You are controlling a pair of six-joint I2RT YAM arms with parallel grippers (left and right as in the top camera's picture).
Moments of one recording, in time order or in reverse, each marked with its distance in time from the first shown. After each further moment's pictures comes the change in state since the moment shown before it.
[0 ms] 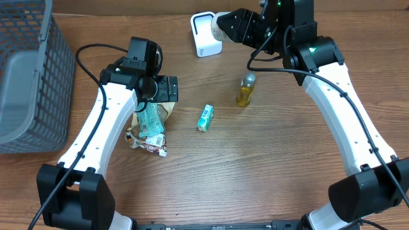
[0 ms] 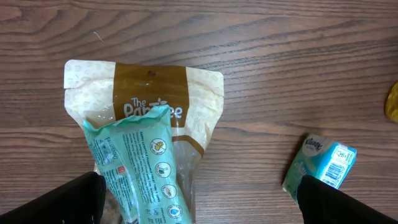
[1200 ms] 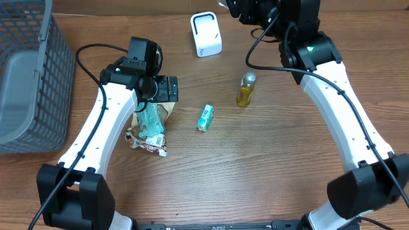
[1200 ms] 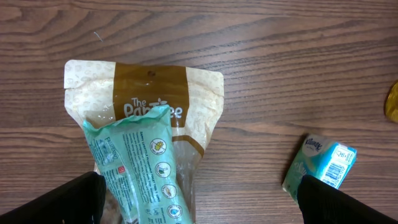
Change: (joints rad) left arm 0.000 0.000 0.000 0.000 0.000 0.000; right arm 0.001 0.032 0.003 0.336 0.156 -0.111
